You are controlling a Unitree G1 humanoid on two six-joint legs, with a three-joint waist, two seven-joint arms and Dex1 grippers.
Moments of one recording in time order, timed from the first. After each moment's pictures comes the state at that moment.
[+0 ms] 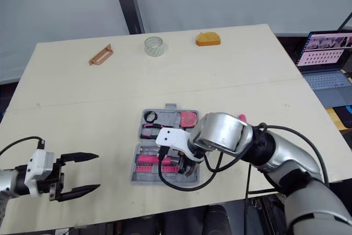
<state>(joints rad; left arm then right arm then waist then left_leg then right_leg) 0.29 0.83 0.37 -0.10 -0.49 -0.01 -1.30 -1.05 -0.54 0.84 -0.38 0.64 1.60 0.57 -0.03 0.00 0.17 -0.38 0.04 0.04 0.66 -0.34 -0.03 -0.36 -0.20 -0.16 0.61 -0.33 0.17</state>
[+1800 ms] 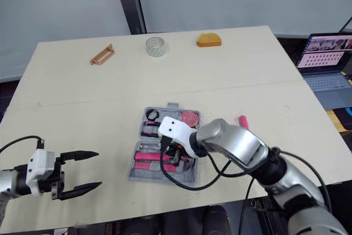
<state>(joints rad) 0.30 0.82 0.38 -0.15 -0.49 0.00 -1.23 -0.65 -0.54 0.57 -0.42 0.46 1.07 0.65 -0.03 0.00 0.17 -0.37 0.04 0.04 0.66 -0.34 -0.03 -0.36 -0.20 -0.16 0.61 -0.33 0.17</state>
